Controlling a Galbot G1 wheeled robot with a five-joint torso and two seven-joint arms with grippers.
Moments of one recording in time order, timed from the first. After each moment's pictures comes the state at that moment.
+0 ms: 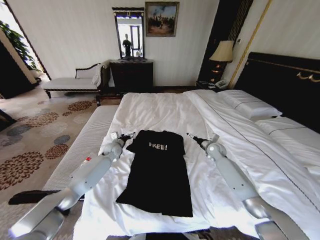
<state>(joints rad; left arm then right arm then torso) 0.71 -0.91 0.03 -1.50 -1.11 0.19 -0.30 -0.83 0.98 0.33 1.42 1.24 -0.40 0.21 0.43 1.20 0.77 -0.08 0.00</state>
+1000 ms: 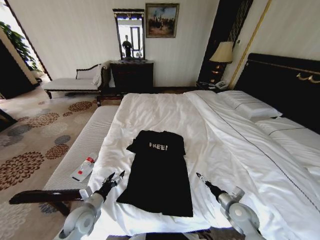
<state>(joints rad) 1.78 -0.95 -0.48 -2.07 -1.00 0.12 -0.08 -1.56 1.23 0.73 1.84 1.18 -0.42 0.12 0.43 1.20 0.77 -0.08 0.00</state>
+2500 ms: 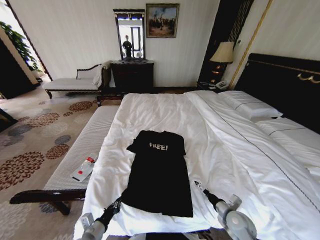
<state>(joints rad) 1.89 -1.01 -0.43 -2.05 -0.90 0.07 -0.07 -1.73 1.34 0.72 1.89 1.14 -0.49 0.14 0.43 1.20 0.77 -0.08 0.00</state>
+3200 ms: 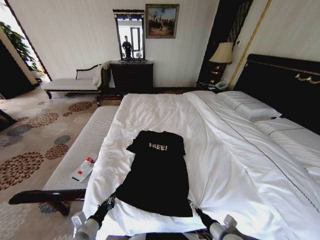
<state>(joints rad) 1.93 -1.04 -0.53 -2.07 -0.95 0.06 -0.06 -1.86 1.42 0.66 1.97 1.11 -0.53 0.13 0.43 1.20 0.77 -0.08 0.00</state>
